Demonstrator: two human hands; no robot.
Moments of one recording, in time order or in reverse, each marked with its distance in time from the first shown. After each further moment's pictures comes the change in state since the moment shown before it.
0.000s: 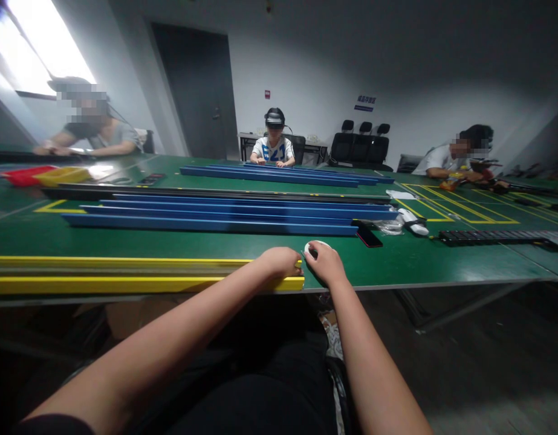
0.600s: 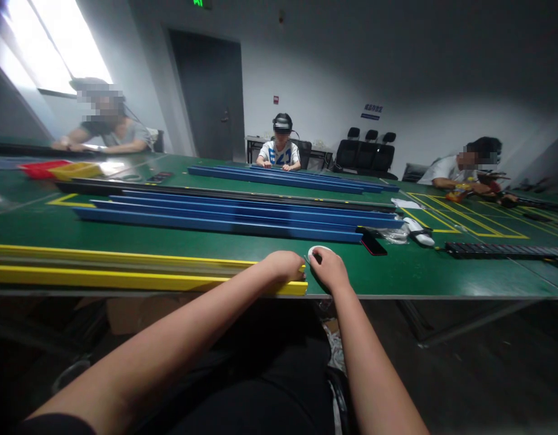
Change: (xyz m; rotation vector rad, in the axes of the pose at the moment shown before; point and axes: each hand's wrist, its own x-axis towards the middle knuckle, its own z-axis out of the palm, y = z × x) left_hand -0.003 0.001 -0.002 0.000 0.002 0.018; right_hand 0.003 0.003 0.004 -0.005 0.016 -0.021
